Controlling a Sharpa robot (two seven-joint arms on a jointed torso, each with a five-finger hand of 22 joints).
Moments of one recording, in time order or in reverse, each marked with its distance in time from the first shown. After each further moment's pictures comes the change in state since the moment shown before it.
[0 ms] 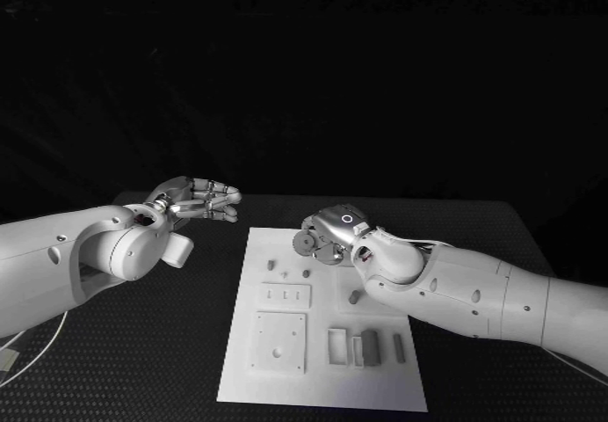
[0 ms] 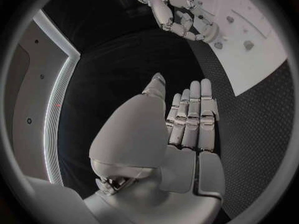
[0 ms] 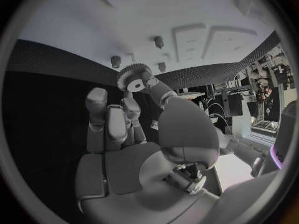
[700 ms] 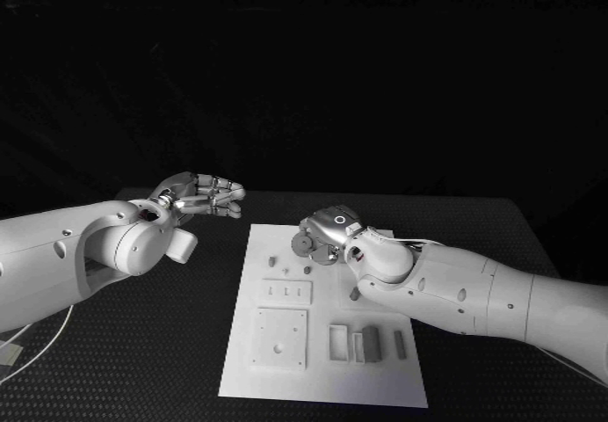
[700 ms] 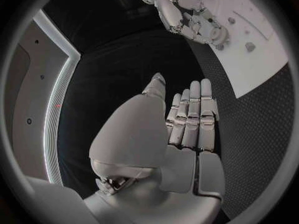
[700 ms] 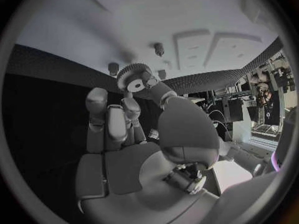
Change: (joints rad) left arm 0.000 0.007 0.000 -0.001 0.000 0.000 0.000; left_hand 0.000 0.000 0.000 0.000 0.000 0.000 0.000 -0.004 0.000 0.000 0.000 0.000 -0.001 0.000 0.000 0.000 0.002 0.000 0.000 0.000 0.000 0.000; right arm 0.000 0.059 -0.023 -0.062 -0.025 0.031 -0.017; right_hand 0.000 0.000 0.004 -0.002 -0.001 0.002 -0.002 -0.001 -0.002 0.000 0.000 -0.004 -0.005 0.000 0.000 0.000 -0.002 0.003 0.000 0.000 0.000 0.000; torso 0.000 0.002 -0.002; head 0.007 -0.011
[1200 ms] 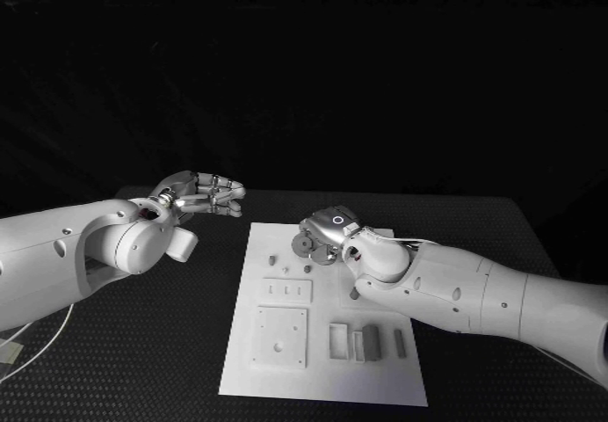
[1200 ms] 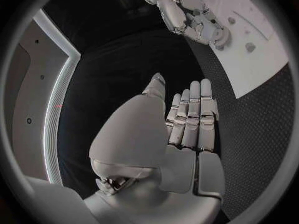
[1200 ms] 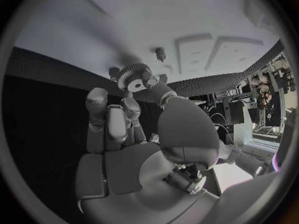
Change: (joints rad) left arm 0.000 0.000 0.000 0.001 0.000 0.000 0.000; left_hand 0.000 0.000 0.000 0.000 0.000 0.000 0.000 0.000 -0.001 0.000 0.000 0.000 0.000 0.000 0.000 0.000 0.000 -0.001 0.000 0.000 0.000 0.000; right arm -0.004 0.021 -0.003 -0.027 -0.006 0.018 -0.005; right_hand 0.000 0.000 0.000 0.000 0.000 0.001 -0.001 0.000 -0.001 0.000 0.000 0.000 -0.002 -0.003 -0.002 0.000 -0.003 0.000 0.000 0.000 0.000 0.000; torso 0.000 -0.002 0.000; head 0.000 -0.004
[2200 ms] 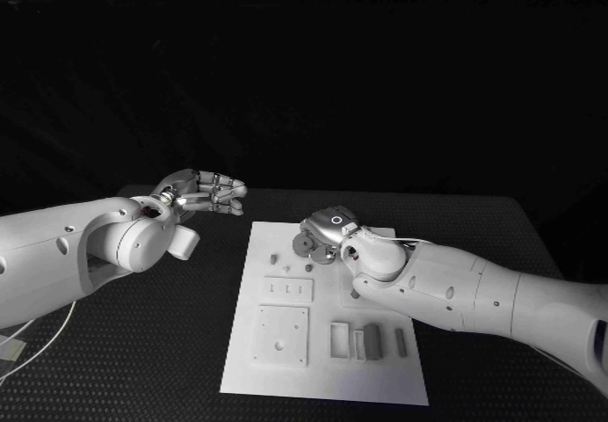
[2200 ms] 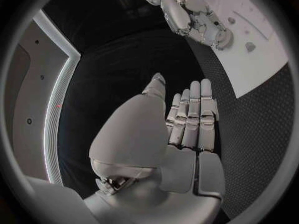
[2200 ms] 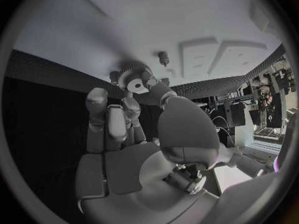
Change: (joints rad) left arm 0.000 0.000 0.000 -0.001 -0.001 0.000 0.000; left_hand 0.000 0.000 0.000 0.000 0.000 0.000 0.000 0.000 0.000 0.000 0.000 0.000 0.000 0.000 0.000 -0.004 0.003 0.002 0.000 0.000 -0.004 0.000; right arm -0.001 0.032 -0.009 -0.047 -0.002 0.009 -0.002; right_hand 0.000 0.000 0.006 0.000 0.000 0.000 0.000 -0.007 -0.001 0.000 0.000 -0.008 -0.006 0.000 0.000 -0.004 -0.006 0.000 0.001 0.002 0.000 0.000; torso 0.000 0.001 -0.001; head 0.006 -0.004
